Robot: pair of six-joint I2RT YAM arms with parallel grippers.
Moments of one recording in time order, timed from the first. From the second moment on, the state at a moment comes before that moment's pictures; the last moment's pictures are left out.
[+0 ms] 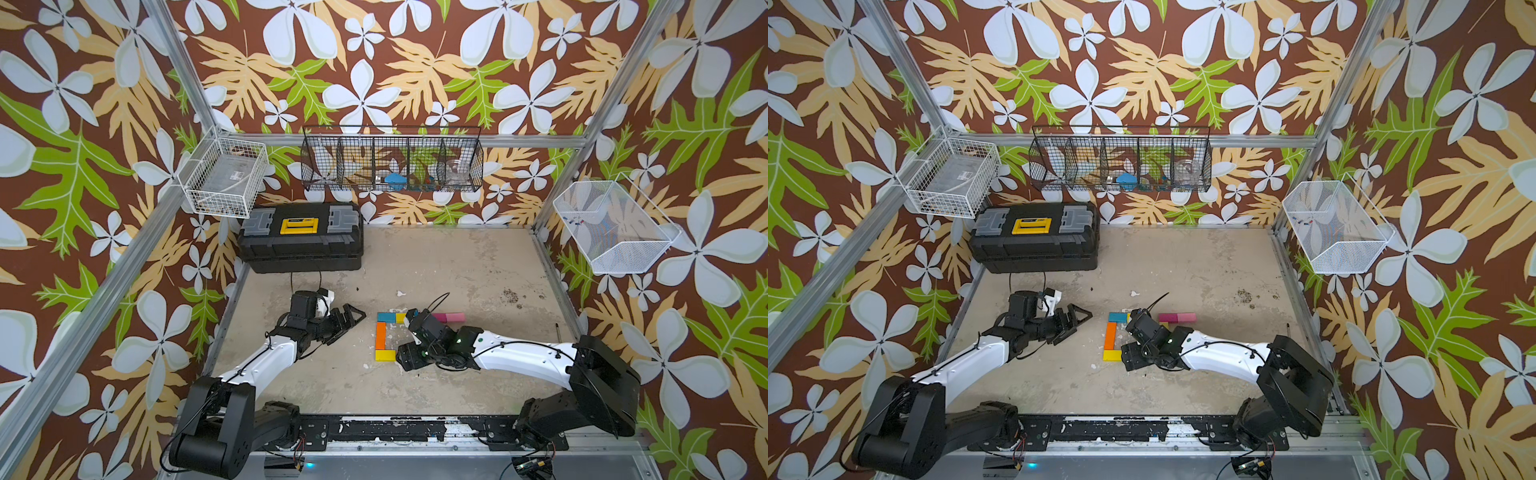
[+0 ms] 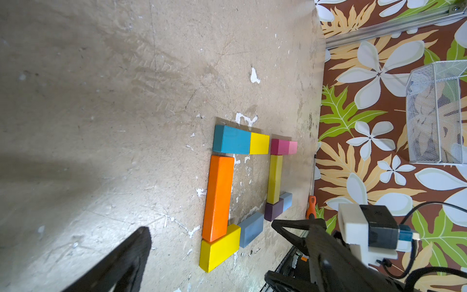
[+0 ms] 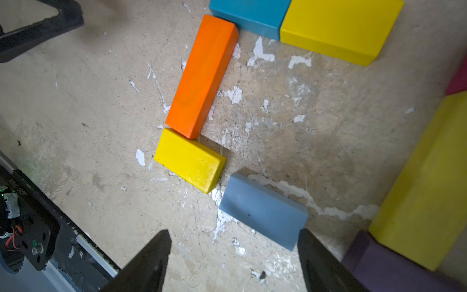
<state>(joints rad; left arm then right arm) -0.18 1.23 0.50 -0.05 0.63 -0.77 0.95 1.49 0.81 -0.35 -0.05 0.61</state>
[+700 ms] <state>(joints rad) -0.18 1.23 0.49 -0.05 0.63 -0.77 0.92 1.53 0.74 -0.28 -0.12 0.63</state>
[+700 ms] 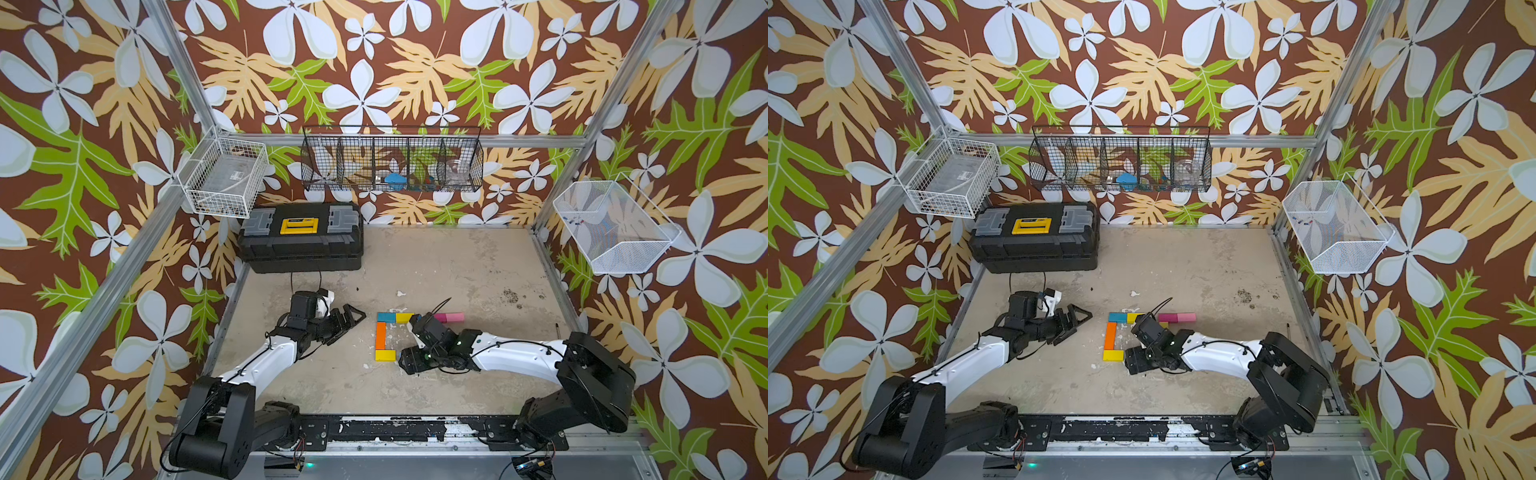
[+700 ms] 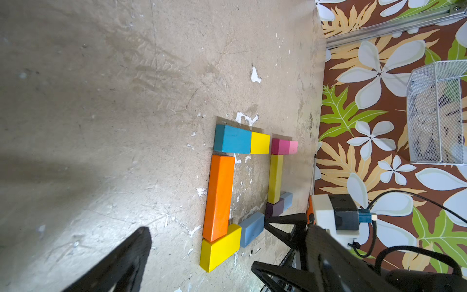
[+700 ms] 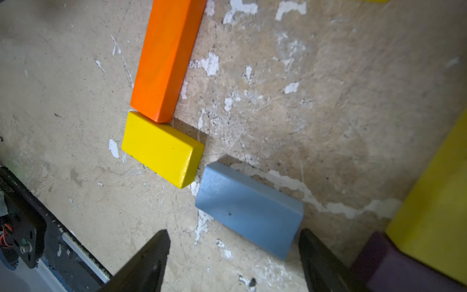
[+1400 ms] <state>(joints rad) -0.18 1.22 0.49 -0.05 0.63 -0.77 0.92 1.54 0.74 -0.25 -0.15 0.63</state>
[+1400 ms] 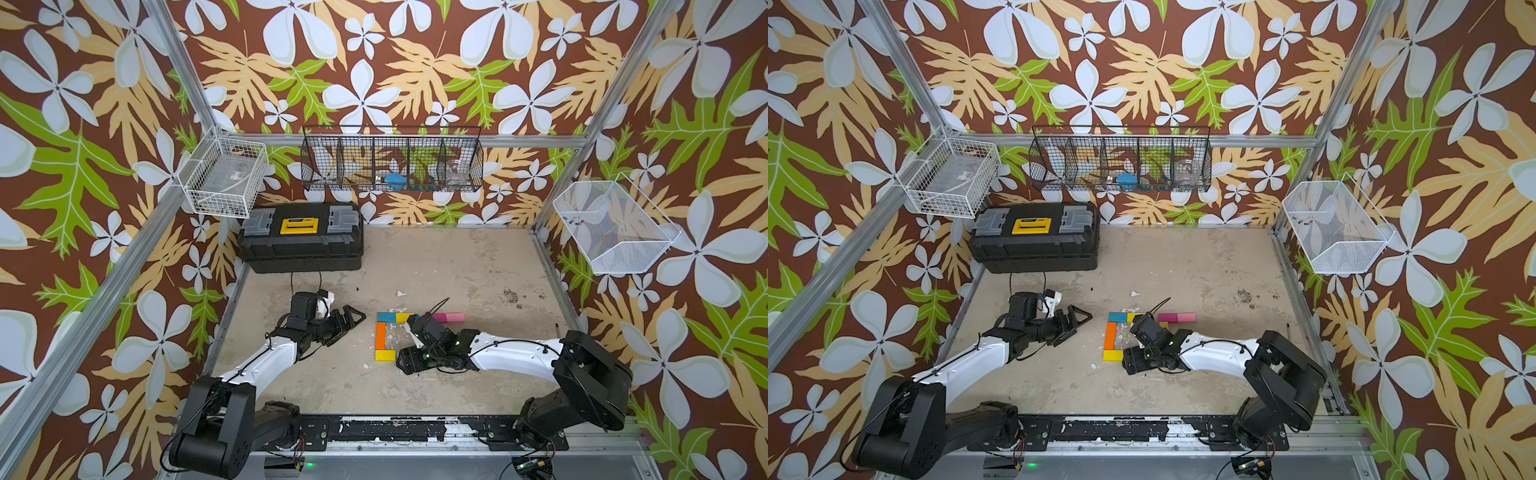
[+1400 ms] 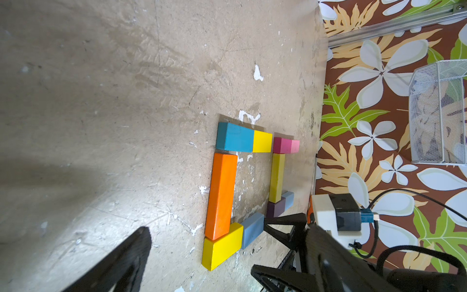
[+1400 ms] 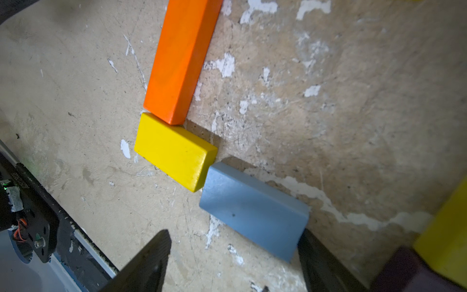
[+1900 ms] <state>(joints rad) -0.18 1.22 0.49 -0.05 0.63 -0.77 0.92 1.52 0.71 -0.23 -0.17 0.65</state>
